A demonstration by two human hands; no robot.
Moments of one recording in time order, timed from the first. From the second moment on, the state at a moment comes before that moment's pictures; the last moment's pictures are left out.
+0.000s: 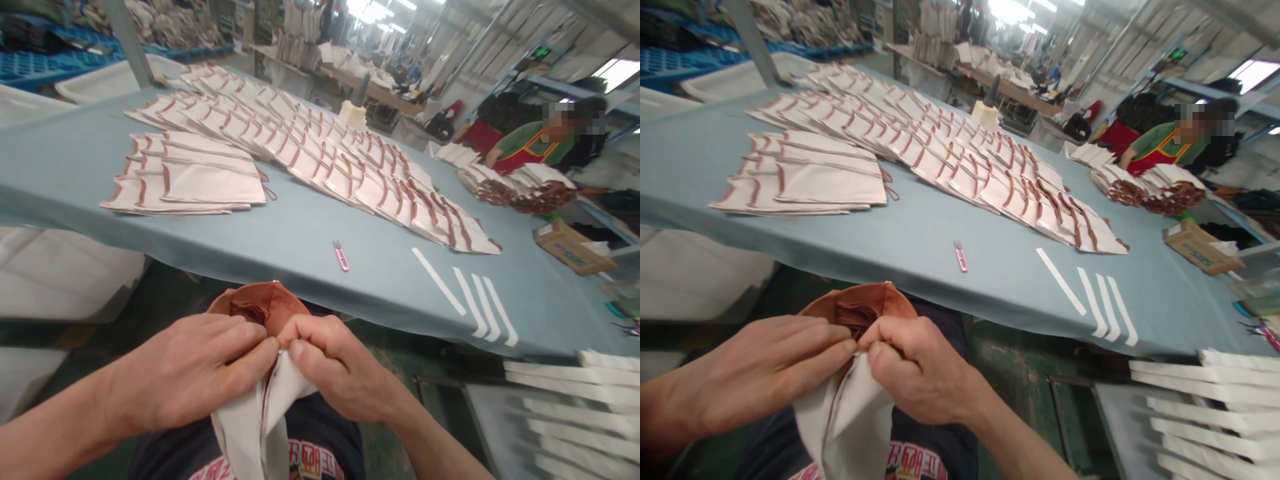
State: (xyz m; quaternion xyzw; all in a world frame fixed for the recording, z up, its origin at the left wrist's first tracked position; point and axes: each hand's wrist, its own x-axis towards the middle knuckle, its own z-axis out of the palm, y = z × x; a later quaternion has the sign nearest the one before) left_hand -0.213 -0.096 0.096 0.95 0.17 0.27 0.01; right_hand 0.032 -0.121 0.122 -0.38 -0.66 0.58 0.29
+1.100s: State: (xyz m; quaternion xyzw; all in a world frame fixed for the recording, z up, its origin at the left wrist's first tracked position) left_hand -0.166 -0.099 0.082 0.79 0.22 0.47 0.33; right_hand 0.029 -0.126 0.118 -0.32 -0.61 0.60 0.41
